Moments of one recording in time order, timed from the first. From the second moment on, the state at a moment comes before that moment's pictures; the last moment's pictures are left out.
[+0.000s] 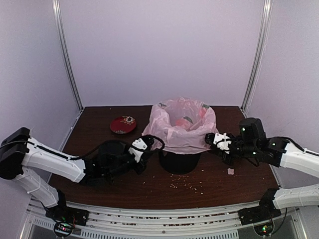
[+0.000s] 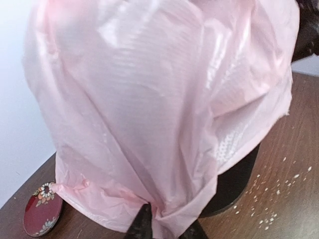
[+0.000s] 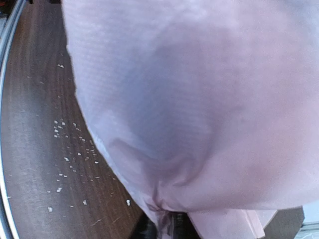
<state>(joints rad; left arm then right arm) -1.13 1.48 0.60 0.65 -0.34 0.20 0.68 0.97 0.65 -0.28 -0.16 -0.63</state>
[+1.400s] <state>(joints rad) -0.77 1.31 0.72 0.25 -0.11 -0.46 0.70 2.19 2.31 -1.29 -0.33 -0.63</state>
